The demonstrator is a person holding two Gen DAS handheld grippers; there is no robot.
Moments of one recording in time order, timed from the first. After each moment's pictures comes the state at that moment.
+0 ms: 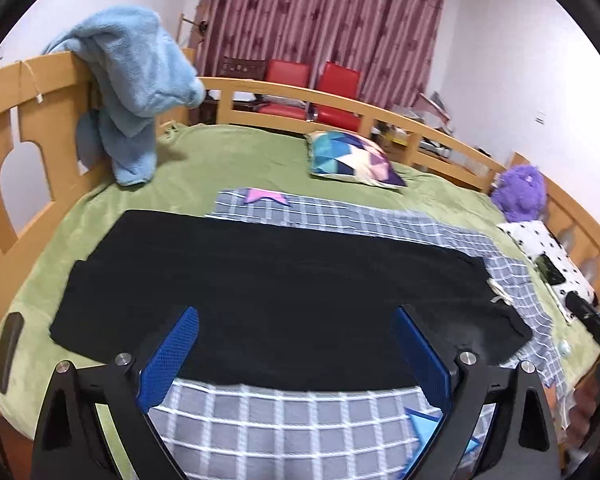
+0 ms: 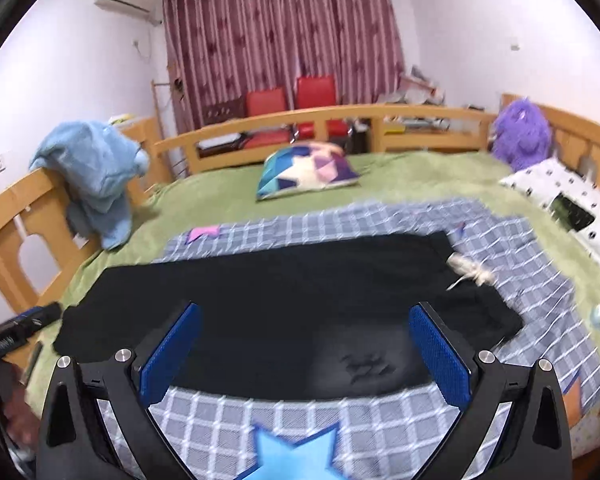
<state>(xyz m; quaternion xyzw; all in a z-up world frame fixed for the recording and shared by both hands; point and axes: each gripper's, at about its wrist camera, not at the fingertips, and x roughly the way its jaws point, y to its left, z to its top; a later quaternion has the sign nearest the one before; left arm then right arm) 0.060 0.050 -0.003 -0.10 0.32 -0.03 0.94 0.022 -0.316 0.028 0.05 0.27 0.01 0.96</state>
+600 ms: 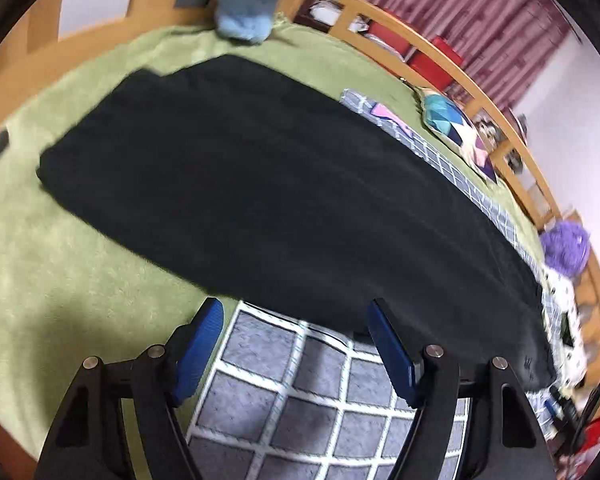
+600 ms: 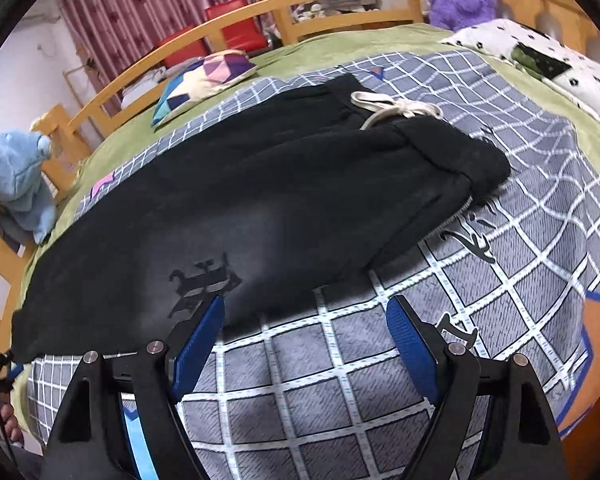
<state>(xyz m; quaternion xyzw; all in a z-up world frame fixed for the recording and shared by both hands) 0.092 0.182 -0.185 -0.27 0.43 0.04 0.86 0.070 -0.466 -0.161 0.18 0.41 -0.05 0.89</state>
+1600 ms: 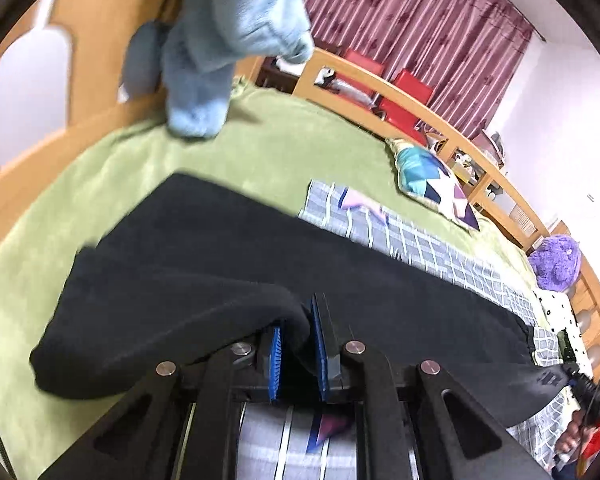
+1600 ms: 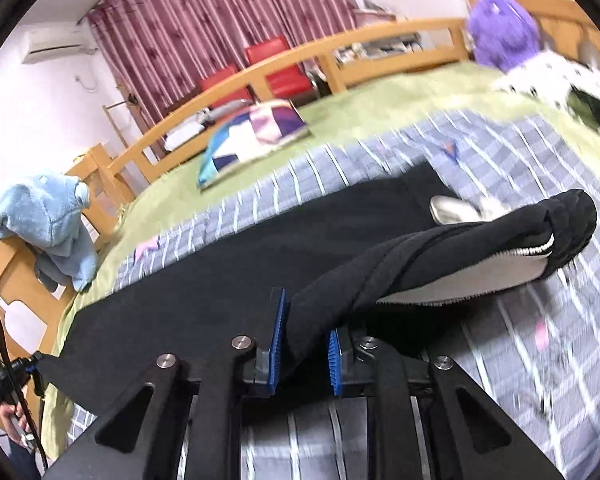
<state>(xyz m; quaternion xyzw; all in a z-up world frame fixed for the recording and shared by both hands) 0.194 0.202 -0.095 -0.21 0.34 0.02 0.92 0.181 -0.457 -0.095 0.19 0.33 0.03 0.92</state>
